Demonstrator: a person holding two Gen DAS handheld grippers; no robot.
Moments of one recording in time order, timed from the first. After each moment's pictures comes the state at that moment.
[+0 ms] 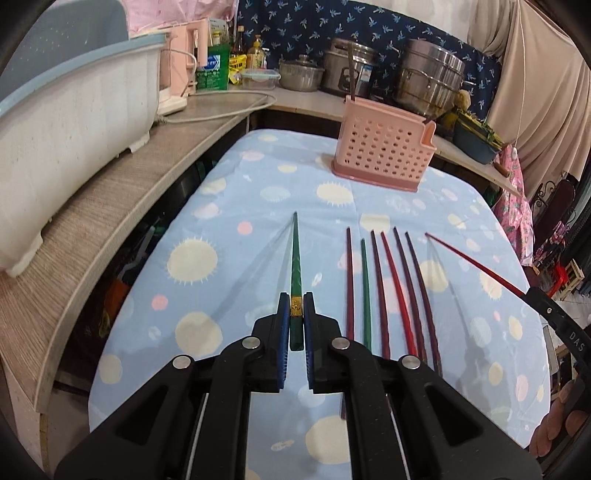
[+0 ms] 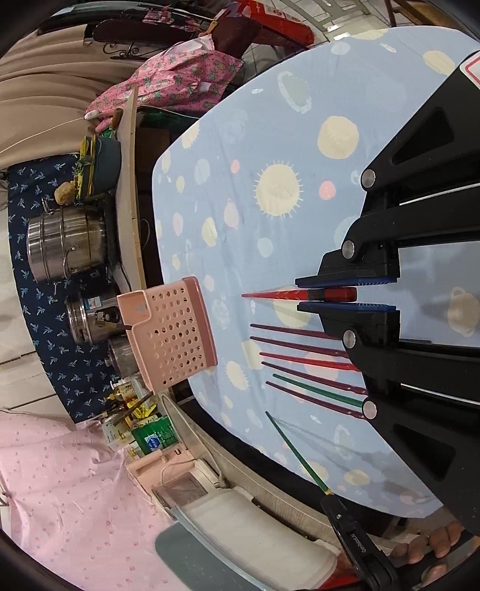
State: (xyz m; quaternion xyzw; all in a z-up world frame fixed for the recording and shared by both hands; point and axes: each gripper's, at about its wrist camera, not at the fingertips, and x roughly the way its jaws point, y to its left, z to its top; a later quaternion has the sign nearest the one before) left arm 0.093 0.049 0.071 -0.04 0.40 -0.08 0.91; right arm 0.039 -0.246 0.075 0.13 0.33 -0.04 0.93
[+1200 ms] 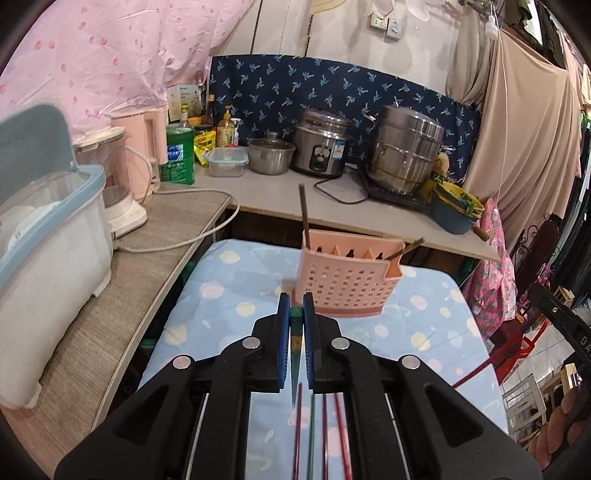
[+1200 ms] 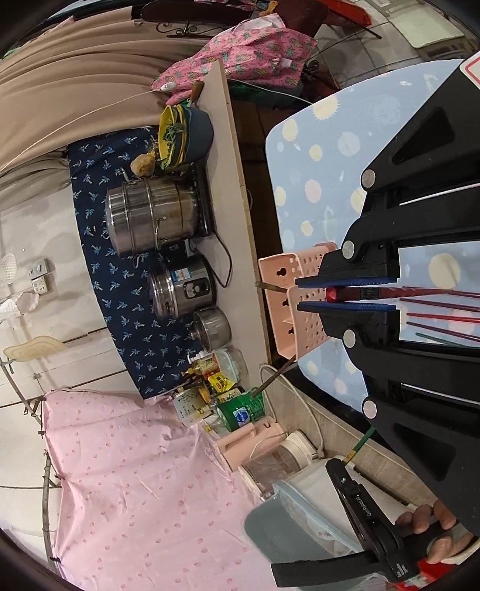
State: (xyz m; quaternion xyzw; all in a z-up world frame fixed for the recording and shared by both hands) left arm 0.199 0.004 0.203 -0.05 0.31 -0.12 0.94; right arm 0.132 -0.267 0.216 0.14 0.21 0.00 0.97
